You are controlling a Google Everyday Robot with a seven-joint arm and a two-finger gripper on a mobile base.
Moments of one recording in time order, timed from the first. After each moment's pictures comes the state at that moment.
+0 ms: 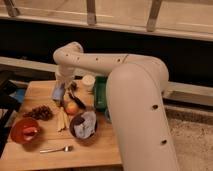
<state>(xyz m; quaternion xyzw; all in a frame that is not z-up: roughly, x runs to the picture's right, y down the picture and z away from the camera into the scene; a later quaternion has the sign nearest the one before) -0.221 -0.036 0.810 -0.29 0.06 0.72 0.63</state>
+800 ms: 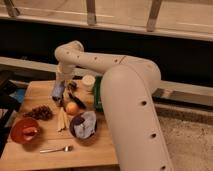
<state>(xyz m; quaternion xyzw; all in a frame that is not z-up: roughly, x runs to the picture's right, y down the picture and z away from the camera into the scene) -0.235 -0.043 0.841 -0.31 0.06 0.71 0.62</state>
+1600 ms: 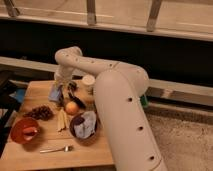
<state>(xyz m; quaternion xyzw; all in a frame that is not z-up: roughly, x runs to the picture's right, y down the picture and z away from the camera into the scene) -0.250 -0.023 0.867 -0.36 0.07 0.70 0.61</state>
